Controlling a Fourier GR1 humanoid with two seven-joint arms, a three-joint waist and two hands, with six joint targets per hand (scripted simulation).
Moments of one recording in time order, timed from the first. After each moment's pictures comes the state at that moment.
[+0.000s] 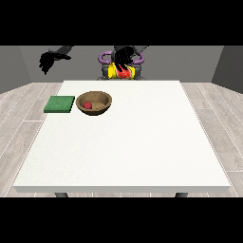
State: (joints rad) left arm -0.98 0.05 -0.59 -0.65 -1.47 0.19 0.38; right arm -0.22 -0.37 -0.36 -1.00 -0.25 0.41 -0.22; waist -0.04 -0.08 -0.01
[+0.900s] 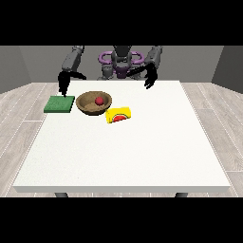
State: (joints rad) left arm -0.57 0.00 -0.15 -1.14 -0.30 0.38 -0.04; right arm -0.34 -0.23 -0.34 -1.05 -0.22 0.20 -0.24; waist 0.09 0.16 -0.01
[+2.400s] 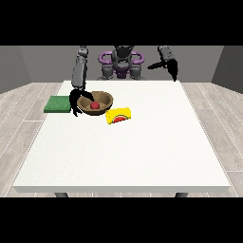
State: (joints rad) left arm -0.44 0.13 -0.04 -1.42 -0.09 0.05 -0.18; right arm -0.52 -0.24 -0.39 -0.56 -0.19 -0.02 -0.54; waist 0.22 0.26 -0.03
